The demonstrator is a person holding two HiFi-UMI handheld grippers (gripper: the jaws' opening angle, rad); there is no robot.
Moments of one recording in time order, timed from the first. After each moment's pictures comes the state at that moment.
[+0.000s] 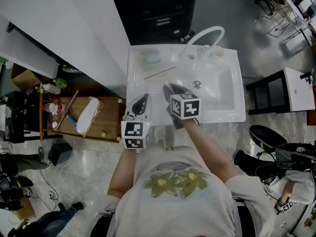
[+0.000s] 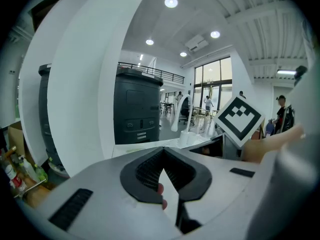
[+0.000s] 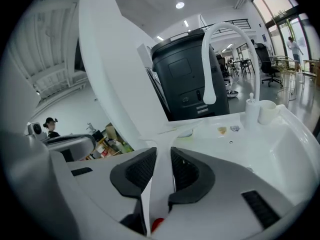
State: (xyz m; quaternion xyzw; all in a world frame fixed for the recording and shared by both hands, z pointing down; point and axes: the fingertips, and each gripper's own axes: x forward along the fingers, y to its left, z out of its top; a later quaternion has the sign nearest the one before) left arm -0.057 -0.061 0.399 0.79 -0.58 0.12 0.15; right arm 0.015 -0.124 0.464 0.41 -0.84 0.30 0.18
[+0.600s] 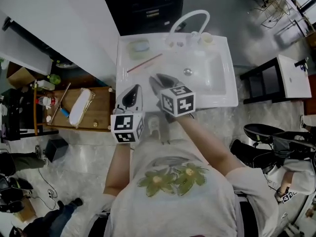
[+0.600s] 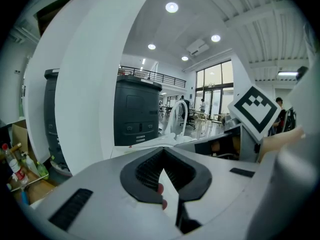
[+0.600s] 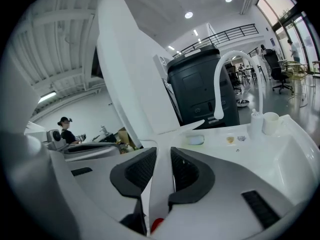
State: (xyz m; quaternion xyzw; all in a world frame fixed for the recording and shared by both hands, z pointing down) left arm -0.040 -0.029 0.377 0.79 -0.59 0.09 0.15; right arm 0.011 -0.078 0.408 0.37 -0.88 0.26 0.13
